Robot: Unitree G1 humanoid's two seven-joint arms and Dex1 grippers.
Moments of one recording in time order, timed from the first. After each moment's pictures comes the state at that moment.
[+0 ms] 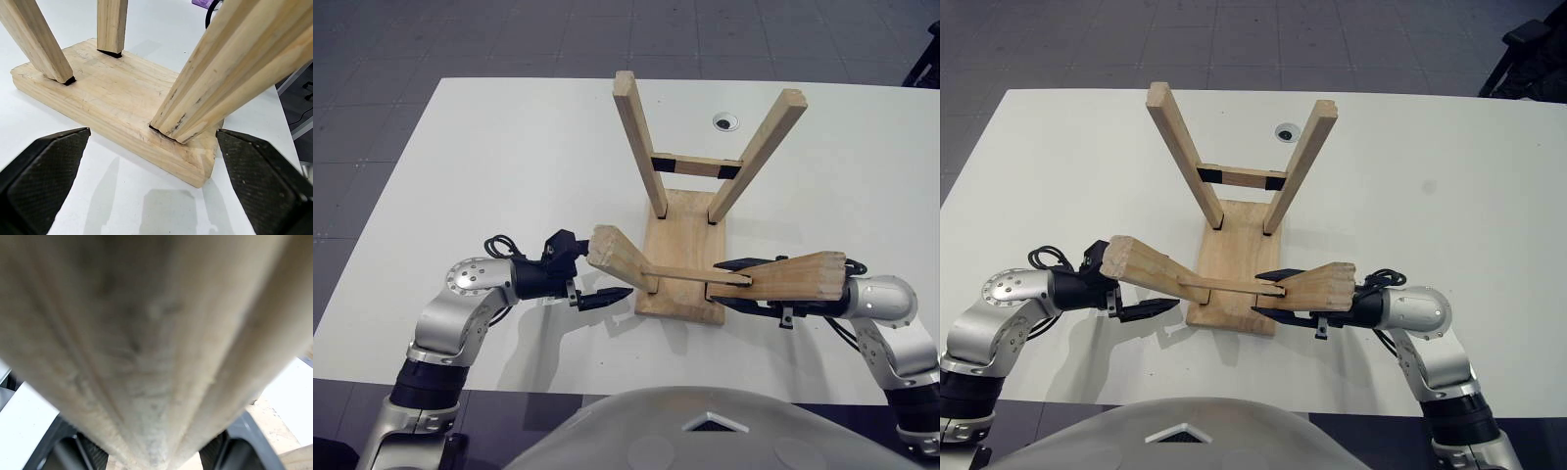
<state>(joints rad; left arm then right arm) 0.12 0.67 -0.07 -0.28 -0.49 0.40 -1.09 0.18 -0.65 0.15 -0.28 0.44 -0.17 1.18</state>
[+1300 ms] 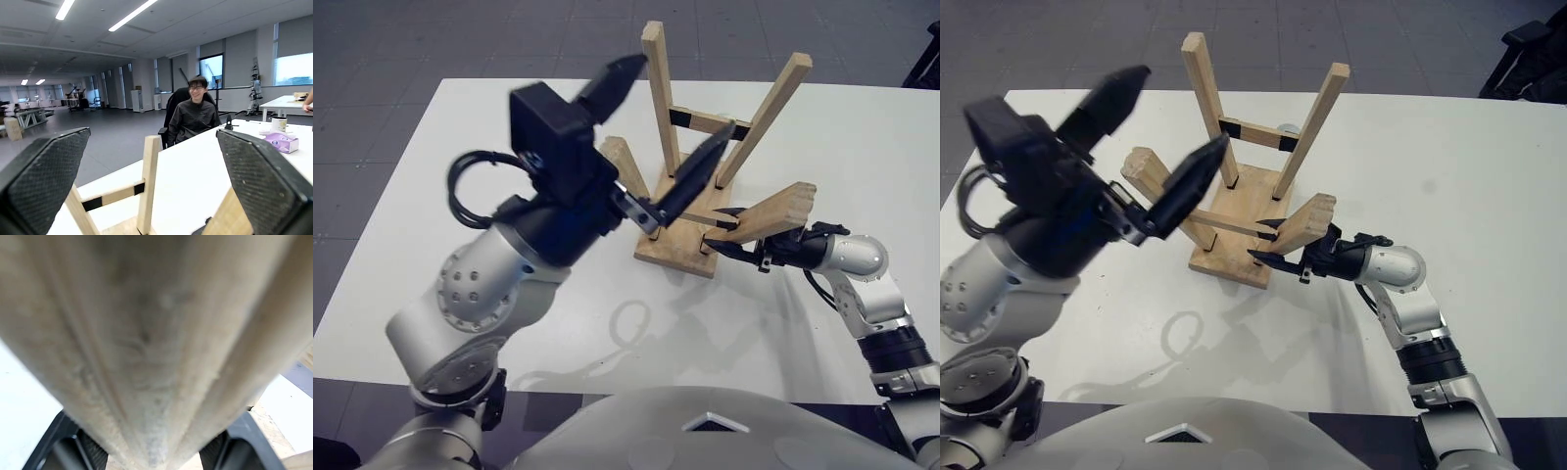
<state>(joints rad) -0.21 0.43 -0.15 -1.04 -0.80 0.71 0.12 -0.09 -0.59 0.25 0.04 0.41 -0.24 1.04</state>
